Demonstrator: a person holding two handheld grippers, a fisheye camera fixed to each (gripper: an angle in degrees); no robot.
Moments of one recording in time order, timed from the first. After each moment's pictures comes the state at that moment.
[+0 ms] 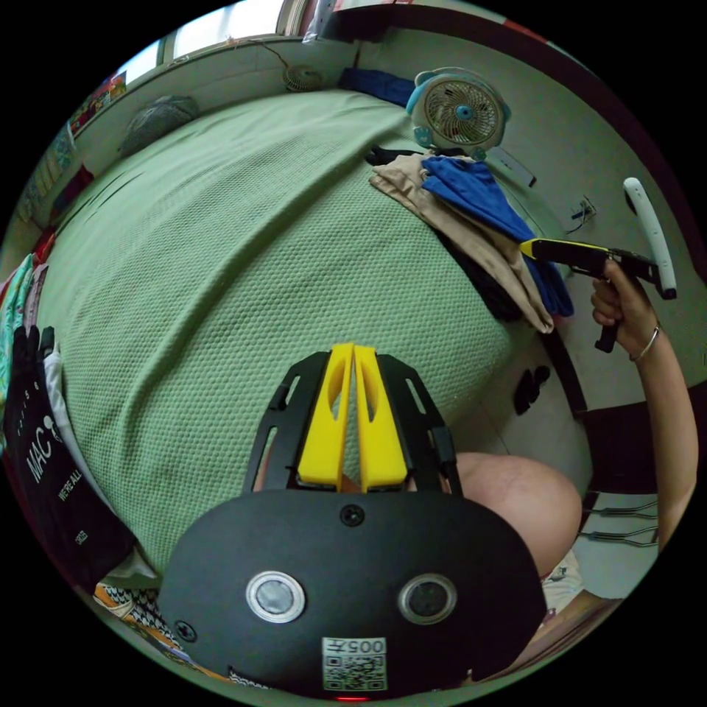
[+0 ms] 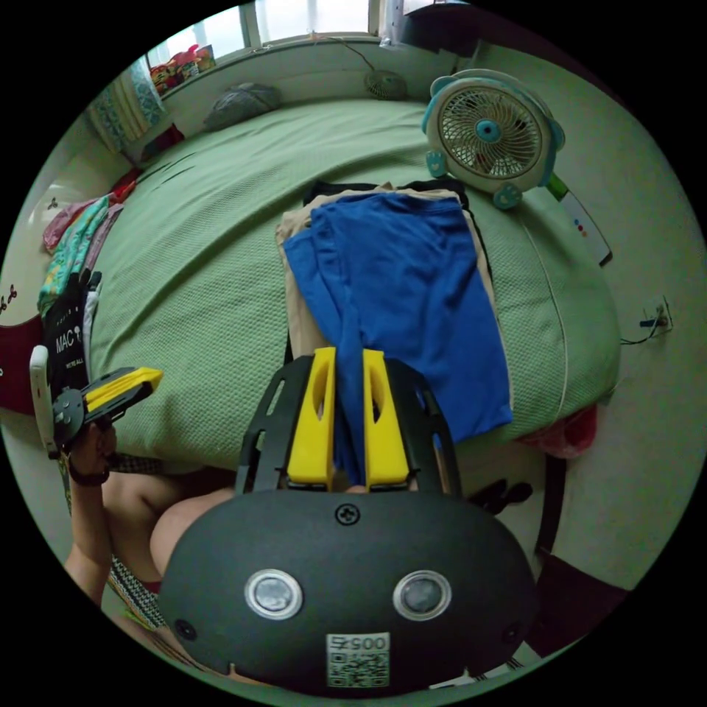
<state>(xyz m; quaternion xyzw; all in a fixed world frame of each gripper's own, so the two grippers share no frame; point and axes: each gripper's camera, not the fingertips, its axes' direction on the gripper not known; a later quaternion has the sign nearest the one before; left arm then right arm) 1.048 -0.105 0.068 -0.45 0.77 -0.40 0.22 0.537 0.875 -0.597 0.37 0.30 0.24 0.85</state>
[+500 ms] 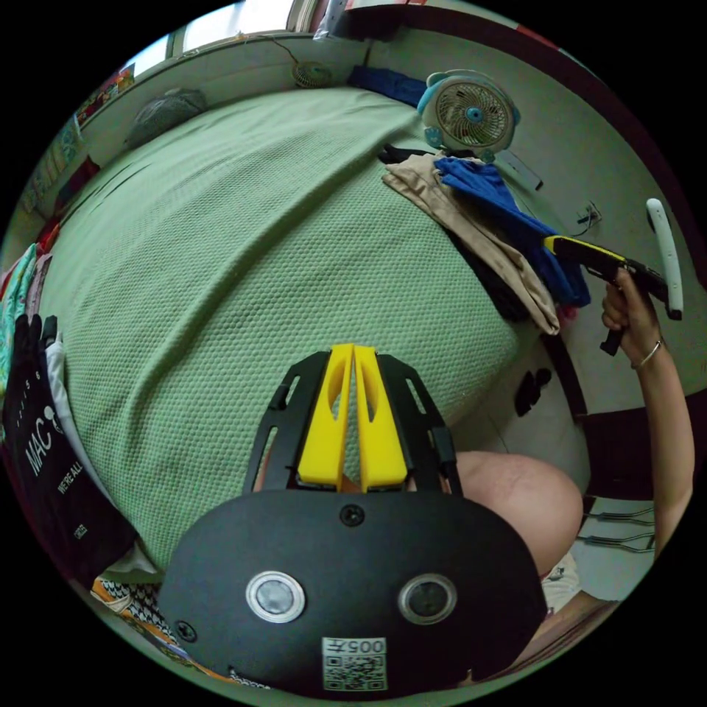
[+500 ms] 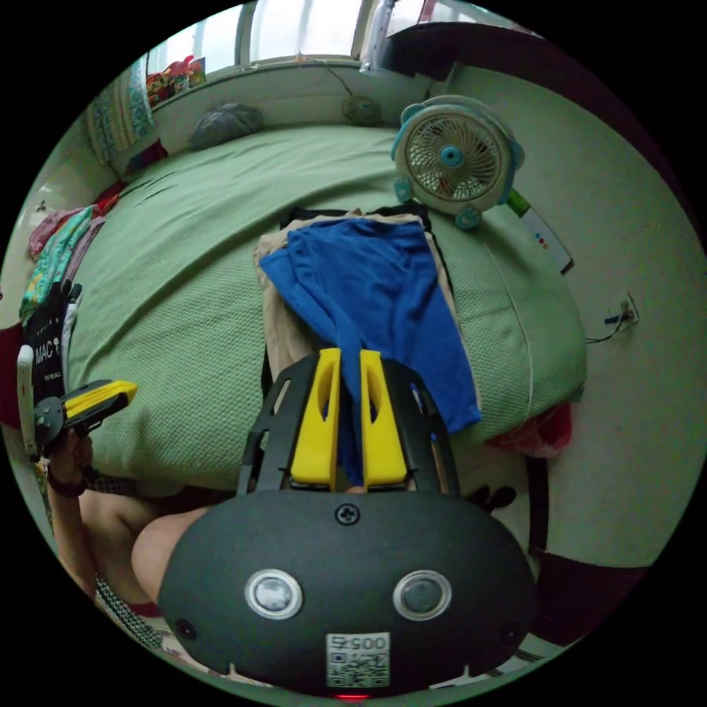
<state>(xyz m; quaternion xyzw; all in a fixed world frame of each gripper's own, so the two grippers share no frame) 1.079 -0.105 0.065 -0.46 0.76 -0.40 0.22 0.531 0.886 -0.607 0.40 0.36 0.25 0.81</state>
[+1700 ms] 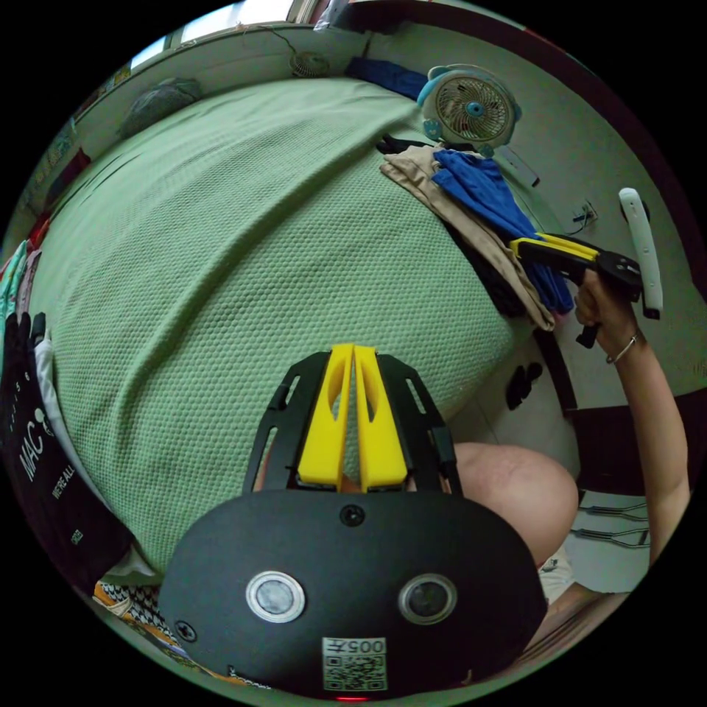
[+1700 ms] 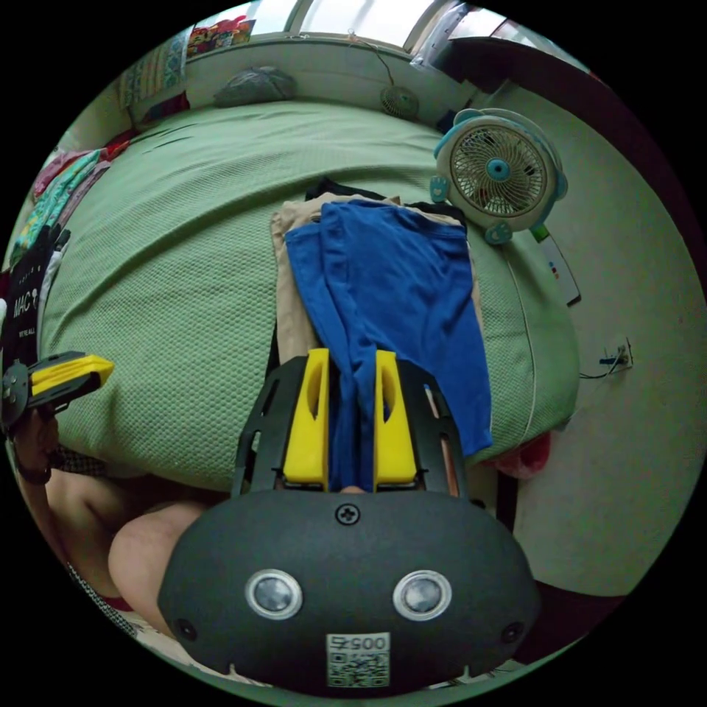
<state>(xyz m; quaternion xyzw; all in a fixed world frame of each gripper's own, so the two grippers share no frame) 1.115 -0.080 0.057 -0.46 0.77 -0.39 0.19 0.522 0.833 -0.608 0.34 0.42 0.22 0.81</state>
